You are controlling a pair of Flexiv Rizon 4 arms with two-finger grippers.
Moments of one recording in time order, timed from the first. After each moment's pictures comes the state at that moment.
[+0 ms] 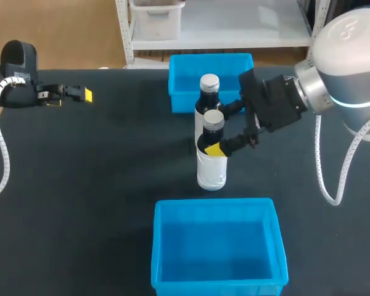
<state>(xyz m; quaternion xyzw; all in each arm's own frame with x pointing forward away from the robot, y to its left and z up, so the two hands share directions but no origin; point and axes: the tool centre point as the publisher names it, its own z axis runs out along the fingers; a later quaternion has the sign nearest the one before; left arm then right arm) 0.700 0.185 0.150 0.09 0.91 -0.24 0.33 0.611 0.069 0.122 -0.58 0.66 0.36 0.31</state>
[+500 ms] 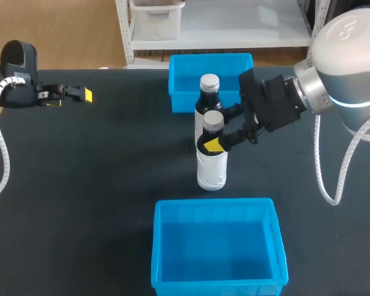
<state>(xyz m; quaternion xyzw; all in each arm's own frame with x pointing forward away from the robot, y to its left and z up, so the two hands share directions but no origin) 0.700 0.185 0.150 0.09 0.91 -0.24 0.33 0.612 0.071 0.121 -0.58 0.66 0.36 0.31</state>
